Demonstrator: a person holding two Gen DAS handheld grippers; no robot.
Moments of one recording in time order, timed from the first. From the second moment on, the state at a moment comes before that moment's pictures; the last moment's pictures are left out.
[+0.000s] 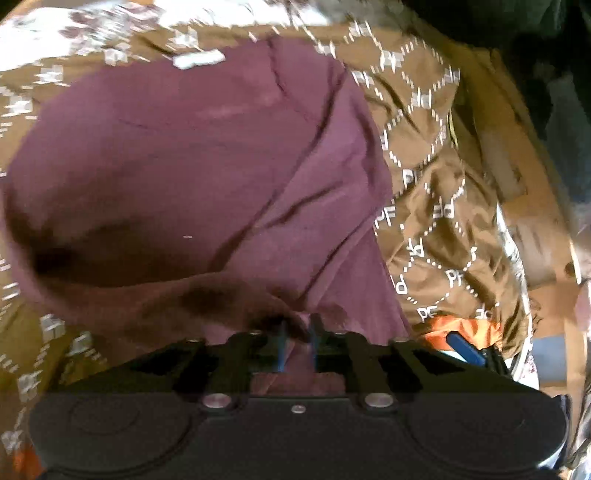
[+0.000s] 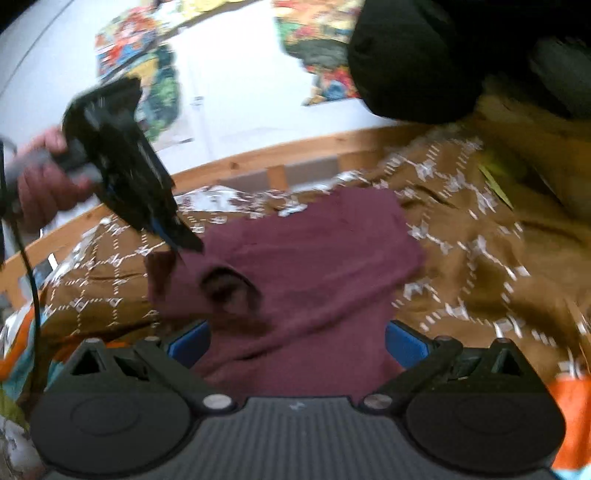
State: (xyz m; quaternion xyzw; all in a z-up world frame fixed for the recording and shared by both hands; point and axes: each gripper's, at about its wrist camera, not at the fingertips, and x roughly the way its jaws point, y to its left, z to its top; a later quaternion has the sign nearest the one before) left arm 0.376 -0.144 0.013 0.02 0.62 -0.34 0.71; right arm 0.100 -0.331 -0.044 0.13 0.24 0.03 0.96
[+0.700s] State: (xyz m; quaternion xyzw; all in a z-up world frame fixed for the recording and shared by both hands) left arm 0.353 0.059 -0.038 0.07 0.40 -0.20 0.89; right arm 0.234 -0.297 -0.084 0.14 0.31 0.01 0.94
